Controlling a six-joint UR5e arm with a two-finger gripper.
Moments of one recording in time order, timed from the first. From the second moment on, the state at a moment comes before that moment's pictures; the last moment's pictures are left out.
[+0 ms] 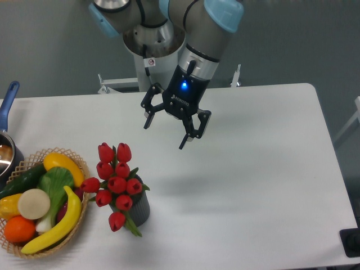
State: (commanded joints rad) arm 2.57 -1.61 -1.88 -0.94 0.89 0.99
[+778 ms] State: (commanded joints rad) arm 2.52 -1.71 -1.87 -0.81 0.88 0.99
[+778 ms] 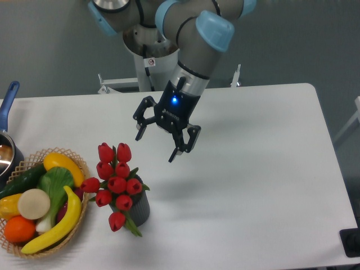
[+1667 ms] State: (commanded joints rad) arm 2.47 -1.81 -1.80 -0.80 0.86 1.01
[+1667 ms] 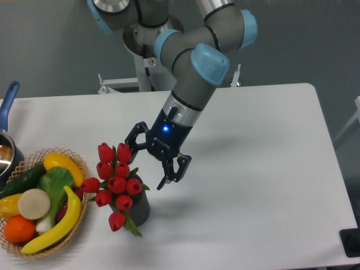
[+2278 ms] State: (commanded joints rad) arm 2.44 -1.80 -1.83 -0.80 0.85 1.05
